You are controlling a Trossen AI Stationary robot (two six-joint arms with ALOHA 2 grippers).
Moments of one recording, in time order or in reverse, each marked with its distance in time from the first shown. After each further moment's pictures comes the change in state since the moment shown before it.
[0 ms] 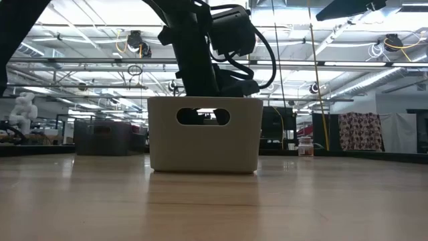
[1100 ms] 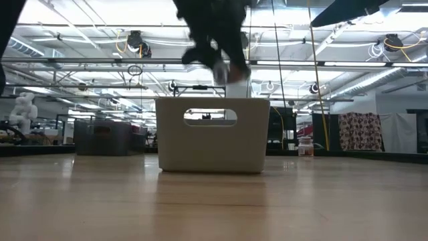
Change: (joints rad) left arm -0.029 -0.218 0.113 -0.051 -0.014 0.332; right arm -0.068 0.009 0.000 0.028 -0.129 -0.046
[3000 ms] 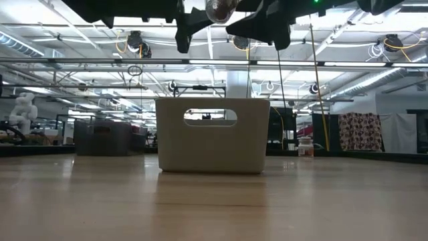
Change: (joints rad) left arm -0.016 -0.412 -0.798 1.330 0.159 0.074; right arm -0.202 0.572 -0.005 1.171 -0.312 -1.066
